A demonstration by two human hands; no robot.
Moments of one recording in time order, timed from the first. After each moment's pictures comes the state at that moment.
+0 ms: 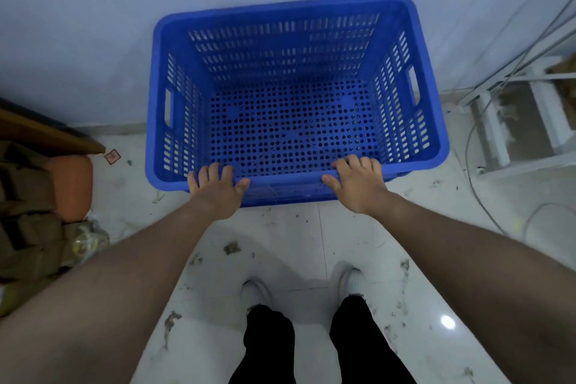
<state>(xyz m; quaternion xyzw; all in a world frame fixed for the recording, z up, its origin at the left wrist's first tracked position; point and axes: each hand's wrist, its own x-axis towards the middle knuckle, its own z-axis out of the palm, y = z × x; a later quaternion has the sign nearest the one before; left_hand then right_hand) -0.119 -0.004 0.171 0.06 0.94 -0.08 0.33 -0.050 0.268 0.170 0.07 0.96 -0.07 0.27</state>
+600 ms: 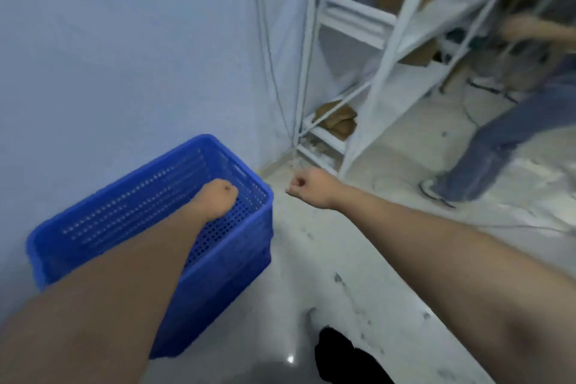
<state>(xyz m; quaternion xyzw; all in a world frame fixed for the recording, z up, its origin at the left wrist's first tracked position) -0.062 0.208 0.418 0.38 0.85 0.17 0.31 0.126 0.333 0.458 0.36 0.87 -0.32 0.05</state>
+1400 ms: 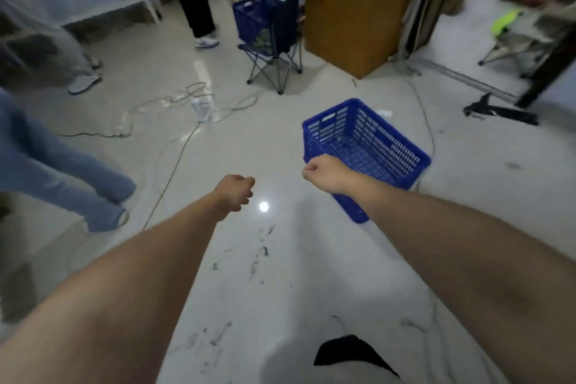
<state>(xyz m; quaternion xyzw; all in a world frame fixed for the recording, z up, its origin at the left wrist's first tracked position) 0.813 0.260 0.439 0.71 0.47 -0.06 0.51 0.974 0.104 0.436 0.84 0.32 -0.33 -0.28</state>
